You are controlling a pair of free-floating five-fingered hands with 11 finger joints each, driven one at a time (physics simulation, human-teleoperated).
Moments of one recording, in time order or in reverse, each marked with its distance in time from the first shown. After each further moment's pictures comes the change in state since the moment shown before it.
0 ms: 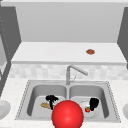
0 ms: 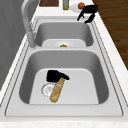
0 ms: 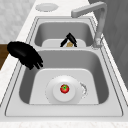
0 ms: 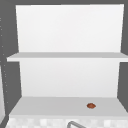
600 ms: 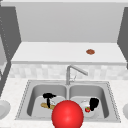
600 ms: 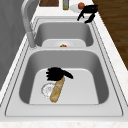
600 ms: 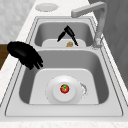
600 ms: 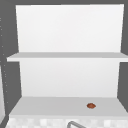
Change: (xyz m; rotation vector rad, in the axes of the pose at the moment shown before) left hand 0.051 0.027 -0.011 -0.013 0.001 0.016; right hand 0.000 0.000 0.000 0.000 0.000 0.000
